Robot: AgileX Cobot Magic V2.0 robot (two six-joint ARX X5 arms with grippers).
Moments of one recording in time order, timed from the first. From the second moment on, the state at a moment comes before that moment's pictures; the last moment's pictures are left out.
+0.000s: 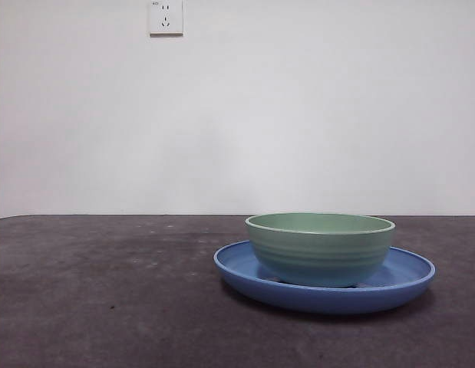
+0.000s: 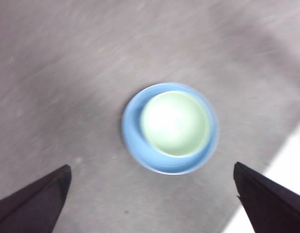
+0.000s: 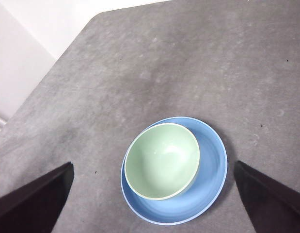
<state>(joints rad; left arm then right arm) -0.59 1.38 1.85 -1.25 0.25 0.08 -0.01 0.67 0.94 -0.82 -0.63 0.15</state>
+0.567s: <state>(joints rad) -0.57 0.72 1.18 -0.93 0.31 0.05 -0.01 0.67 0.94 -0.82 -0.63 0.15</state>
